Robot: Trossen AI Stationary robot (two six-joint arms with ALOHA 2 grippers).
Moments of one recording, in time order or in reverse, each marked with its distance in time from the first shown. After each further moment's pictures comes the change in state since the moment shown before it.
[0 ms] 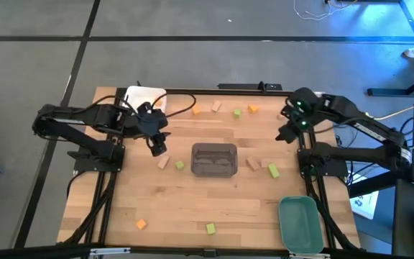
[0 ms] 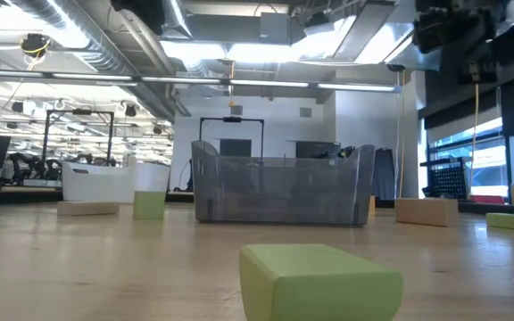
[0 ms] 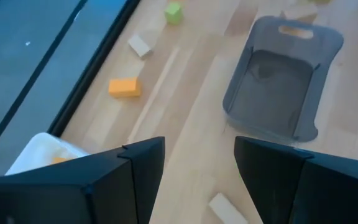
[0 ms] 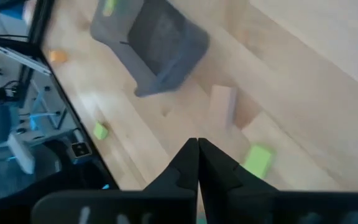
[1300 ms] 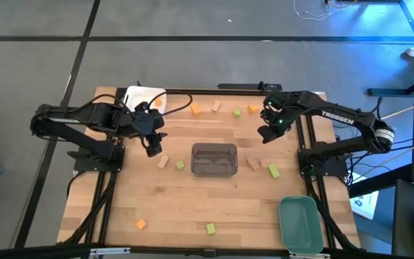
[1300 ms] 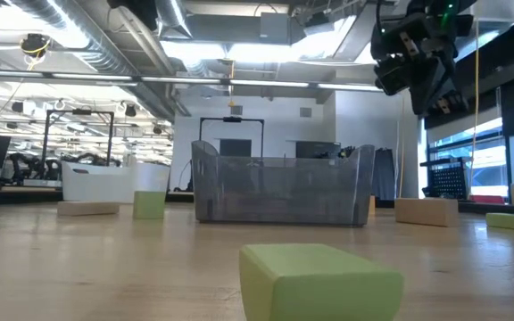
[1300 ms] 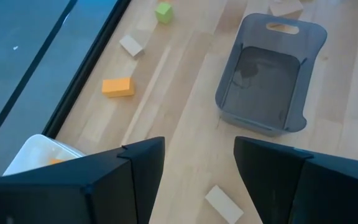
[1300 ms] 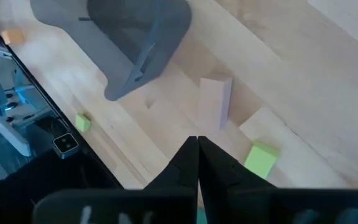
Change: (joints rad) left arm 0.000 -0.028 0.001 -0.023 0.041 0.021; right arm 0.008 0.328 -0.002 0.061 -0.050 -0.035
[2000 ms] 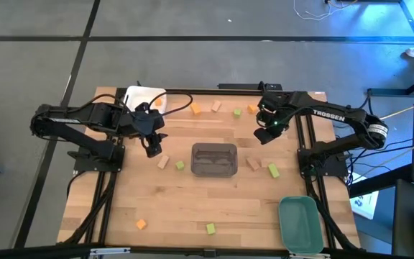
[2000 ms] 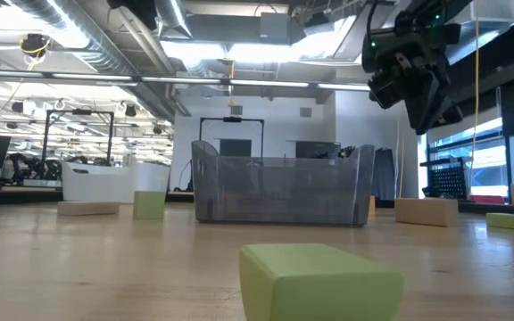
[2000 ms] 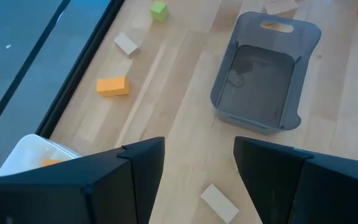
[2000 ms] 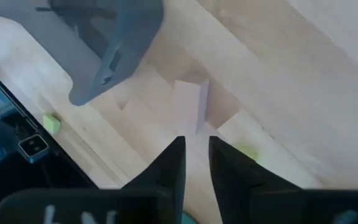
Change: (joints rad) left arm 0.000 0.000 0.000 0.000 0.021 -0.003; right arm 0.027 0.088 0.000 0.003 0.075 -0.023
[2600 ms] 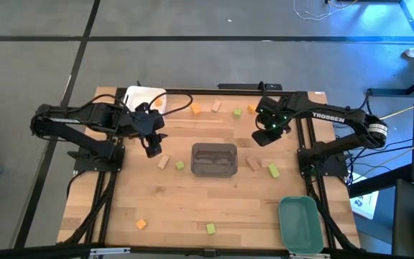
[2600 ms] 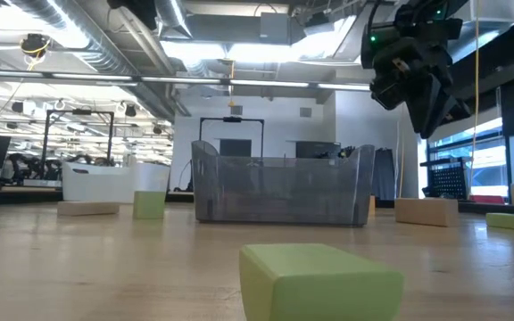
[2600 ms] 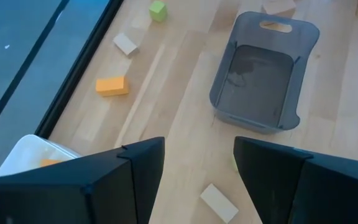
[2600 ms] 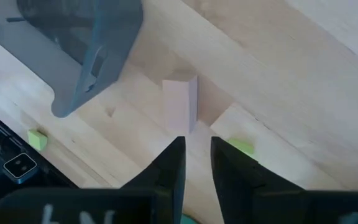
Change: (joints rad) left arm 0.000 0.000 0.000 0.000 0.007 0.001; right arm 0.064 0.000 0.000 -0.005 0.088 0.137
